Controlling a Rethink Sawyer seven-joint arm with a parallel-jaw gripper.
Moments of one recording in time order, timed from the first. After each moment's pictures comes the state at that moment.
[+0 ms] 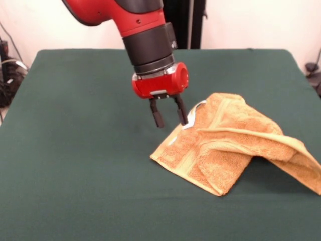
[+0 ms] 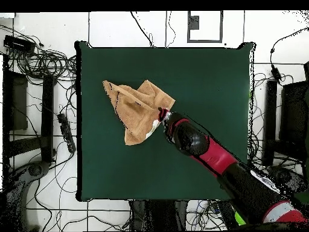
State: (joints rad) arm -0.74 -0.42 0.51 1.93 0.09 -0.03 1.54
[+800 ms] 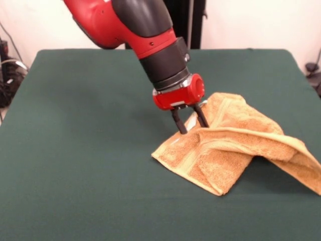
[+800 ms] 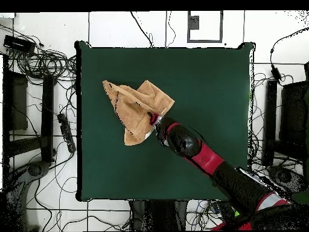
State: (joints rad) arm -0.81 -0.26 0.59 1.92 0.04 -0.04 1.54
